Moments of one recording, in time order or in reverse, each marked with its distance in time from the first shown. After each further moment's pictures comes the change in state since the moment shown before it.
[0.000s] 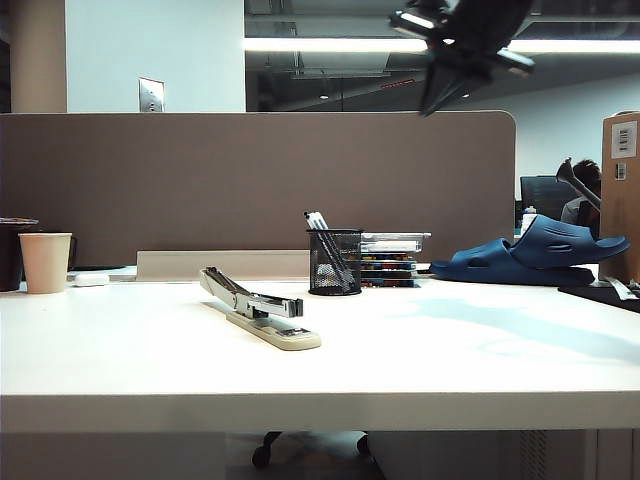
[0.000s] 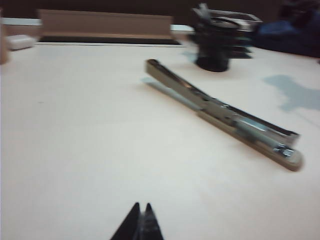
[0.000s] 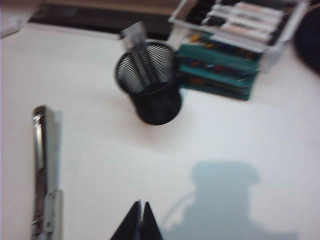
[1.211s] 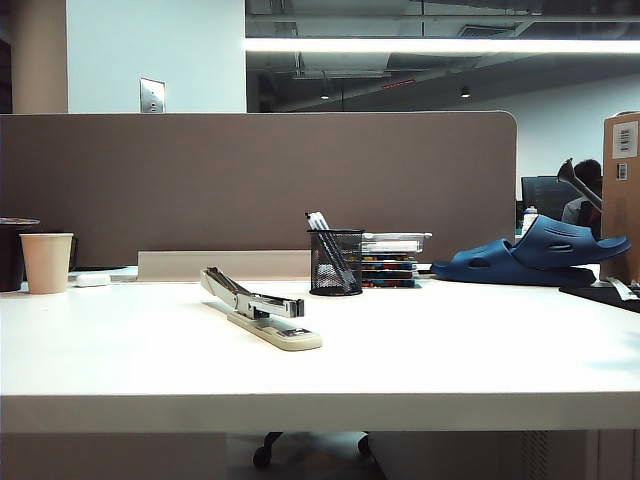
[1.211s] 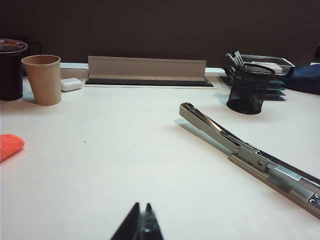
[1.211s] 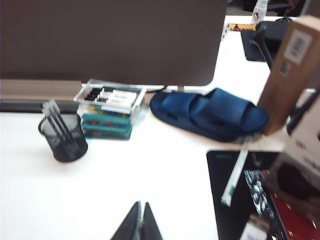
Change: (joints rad) left arm 0.000 0.000 -0.001 0.136 -0.109 0.000; right arm -0.093 -0.796 -0.503 0.068 0.301 -0.071
